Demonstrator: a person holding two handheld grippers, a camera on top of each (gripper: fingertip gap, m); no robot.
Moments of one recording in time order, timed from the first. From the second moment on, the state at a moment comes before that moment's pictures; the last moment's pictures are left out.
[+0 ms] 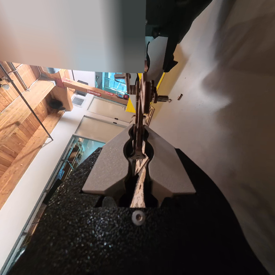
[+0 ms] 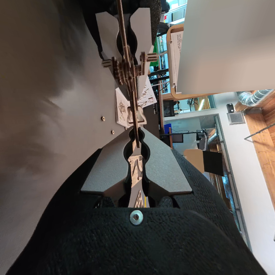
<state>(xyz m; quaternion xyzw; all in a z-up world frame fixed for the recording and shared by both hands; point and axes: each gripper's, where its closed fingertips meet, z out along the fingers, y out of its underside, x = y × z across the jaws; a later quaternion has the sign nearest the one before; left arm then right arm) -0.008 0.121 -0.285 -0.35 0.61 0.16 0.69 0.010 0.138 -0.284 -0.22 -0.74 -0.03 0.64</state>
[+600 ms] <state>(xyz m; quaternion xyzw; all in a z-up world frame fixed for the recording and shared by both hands) -0.013 0.128 -0.283 -0.37 0.60 0.17 0.69 0.010 0.125 -0.278 -0.18 -0.73 -0.03 0.66</state>
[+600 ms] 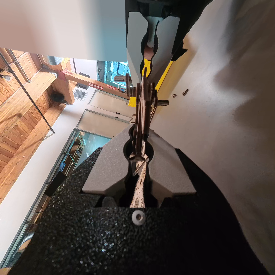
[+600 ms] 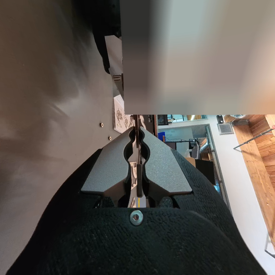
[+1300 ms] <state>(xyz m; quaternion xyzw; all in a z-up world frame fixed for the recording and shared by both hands) -0.008 0.120 -0.286 -0.35 0.61 0.16 0.69 0.008 0.131 -0.284 -0.18 -0.74 -0.05 0.65</state>
